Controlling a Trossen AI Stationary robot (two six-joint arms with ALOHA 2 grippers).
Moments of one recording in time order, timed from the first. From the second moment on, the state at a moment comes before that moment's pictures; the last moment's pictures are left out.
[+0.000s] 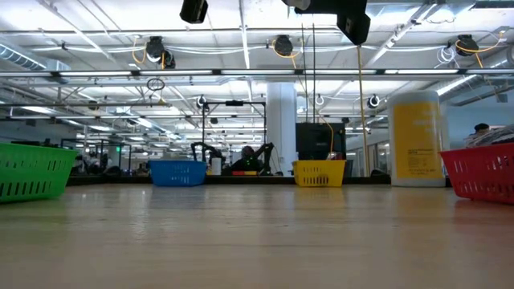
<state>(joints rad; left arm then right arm) -0.20 1.45 1.22 -0.11 -0.26 -1.05 0.33 1.34 0.95 -0.03 0.31 0.56</state>
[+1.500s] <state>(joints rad) 0.38 1.37 1.22 -0.63 -0.24 -0.76 0.32 1.20 0.95 -0.30 0.29 0.52</state>
